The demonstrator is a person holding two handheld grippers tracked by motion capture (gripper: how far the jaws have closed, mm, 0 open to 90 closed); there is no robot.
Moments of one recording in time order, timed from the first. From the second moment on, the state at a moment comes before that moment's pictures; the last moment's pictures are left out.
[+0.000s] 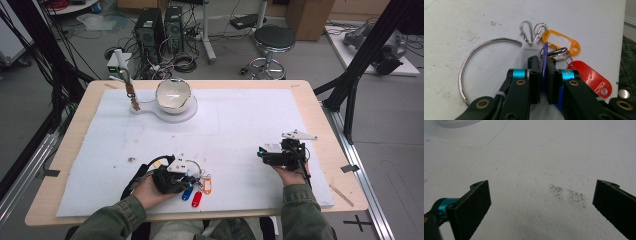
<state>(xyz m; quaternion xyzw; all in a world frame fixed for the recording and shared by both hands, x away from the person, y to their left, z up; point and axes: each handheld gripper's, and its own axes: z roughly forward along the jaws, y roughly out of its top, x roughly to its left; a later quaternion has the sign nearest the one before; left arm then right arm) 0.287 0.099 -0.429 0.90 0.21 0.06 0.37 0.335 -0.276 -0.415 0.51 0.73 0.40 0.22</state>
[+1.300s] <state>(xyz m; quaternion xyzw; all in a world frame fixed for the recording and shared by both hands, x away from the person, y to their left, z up) 0.287 0.127 -0.388 0.85 0.23 0.10 0.46 0.333 -0.287 -0.412 0.51 0.72 0.41 0.23</state>
